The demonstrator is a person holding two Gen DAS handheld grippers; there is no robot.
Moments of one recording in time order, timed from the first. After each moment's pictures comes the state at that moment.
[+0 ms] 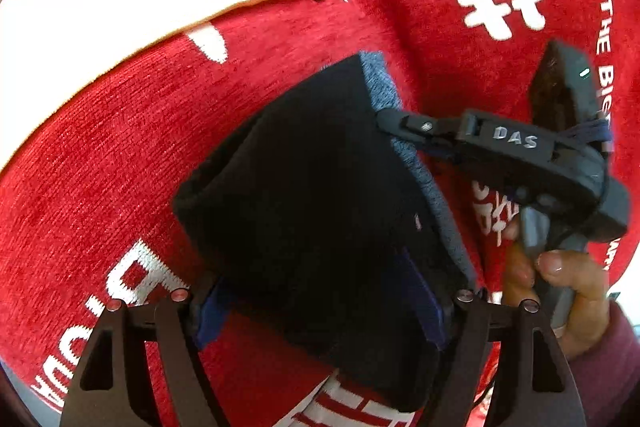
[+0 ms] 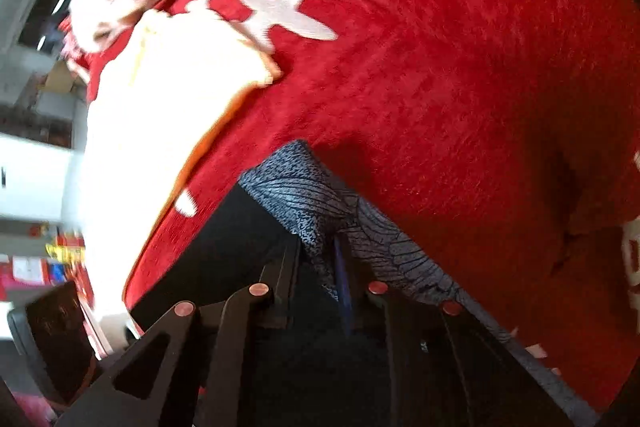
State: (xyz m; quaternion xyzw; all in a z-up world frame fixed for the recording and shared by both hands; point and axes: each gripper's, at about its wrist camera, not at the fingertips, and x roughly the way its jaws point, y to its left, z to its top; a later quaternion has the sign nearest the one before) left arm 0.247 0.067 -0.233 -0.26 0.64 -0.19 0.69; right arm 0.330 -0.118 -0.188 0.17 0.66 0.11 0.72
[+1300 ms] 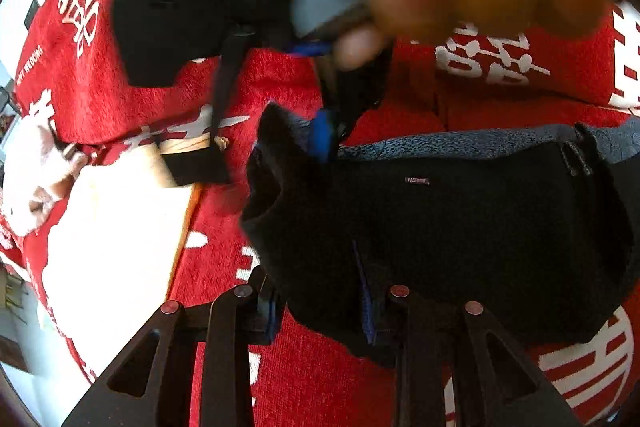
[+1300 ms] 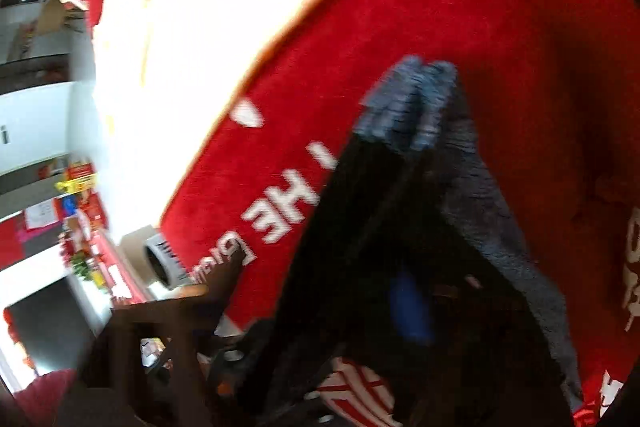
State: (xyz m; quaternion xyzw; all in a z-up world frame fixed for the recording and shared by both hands) left arm 0.183 -0.046 -0.164 0.24 0.45 -0.24 0.83; right arm 0.342 -0.076 -0.172 0.11 0.78 0.16 0.59
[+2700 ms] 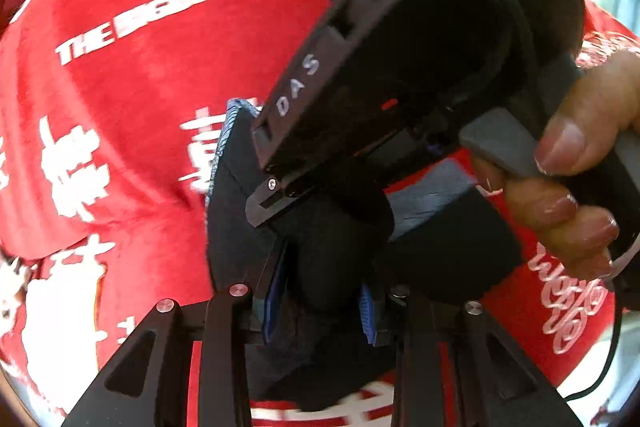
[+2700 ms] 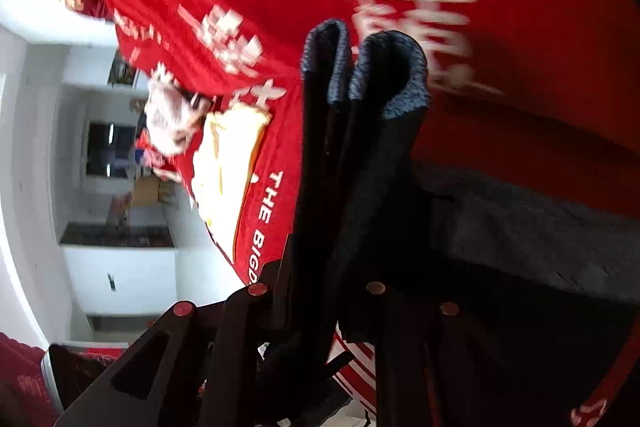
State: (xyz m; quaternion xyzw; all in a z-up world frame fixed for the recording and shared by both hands) left arm 0.027 -0.237 -0.054 0.26 0.39 -0.43 0.77; right arm 0.117 -0.330 -0.086 0.43 0.54 0.11 0.72
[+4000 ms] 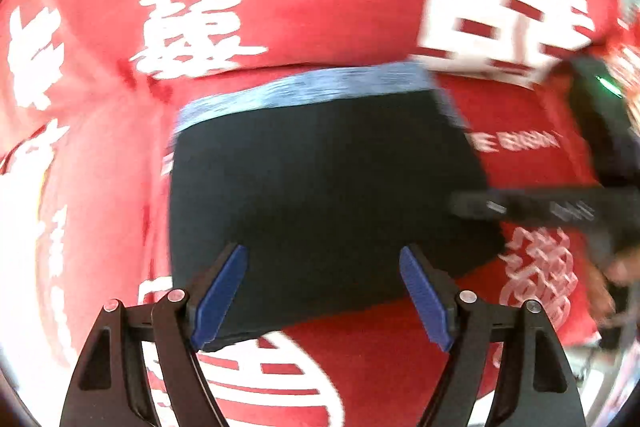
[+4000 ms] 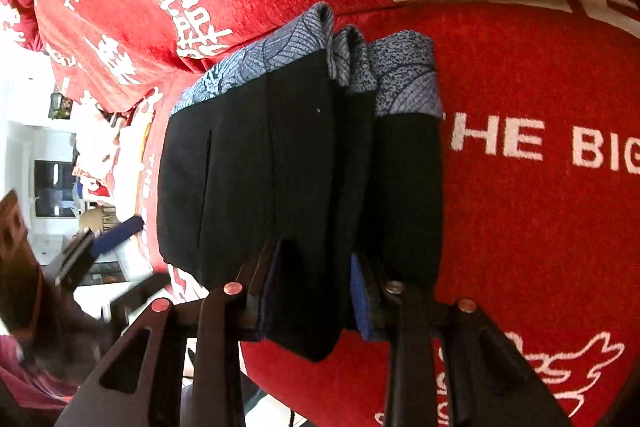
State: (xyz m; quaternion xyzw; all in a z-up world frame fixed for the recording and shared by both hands) left arm 0.024 -0.263 -0.124 0.22 0.58 -0.32 0.72; right arm -0.044 -0.421 -0.159 0.40 0.57 -0.01 0.72
